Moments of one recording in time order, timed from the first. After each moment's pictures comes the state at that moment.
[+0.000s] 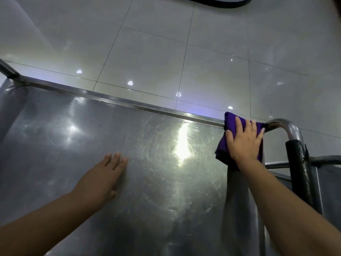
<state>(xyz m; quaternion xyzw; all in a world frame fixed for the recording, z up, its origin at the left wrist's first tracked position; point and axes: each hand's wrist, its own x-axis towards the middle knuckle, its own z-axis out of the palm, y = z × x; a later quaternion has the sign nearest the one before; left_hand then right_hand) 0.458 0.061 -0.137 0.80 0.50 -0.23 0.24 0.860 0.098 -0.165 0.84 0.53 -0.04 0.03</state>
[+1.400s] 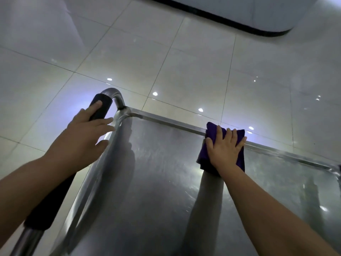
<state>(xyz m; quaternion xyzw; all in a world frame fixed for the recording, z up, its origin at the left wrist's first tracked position) 0.060 0.209 -0.071 0.81 0.57 0.10 0.12 0.431 0.225 -0.163 0.81 0.58 -0.07 0.08</state>
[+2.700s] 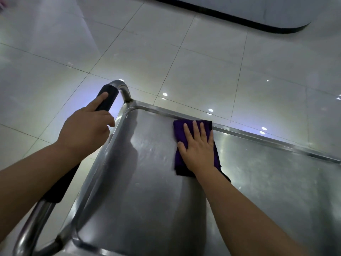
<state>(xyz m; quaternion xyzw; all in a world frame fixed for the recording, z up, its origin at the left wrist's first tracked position) 0.062 0.202 -0.066 0.74 0.66 0.06 0.09 0.359 0.192 -0.174 0.68 0.73 -0.11 0.05</state>
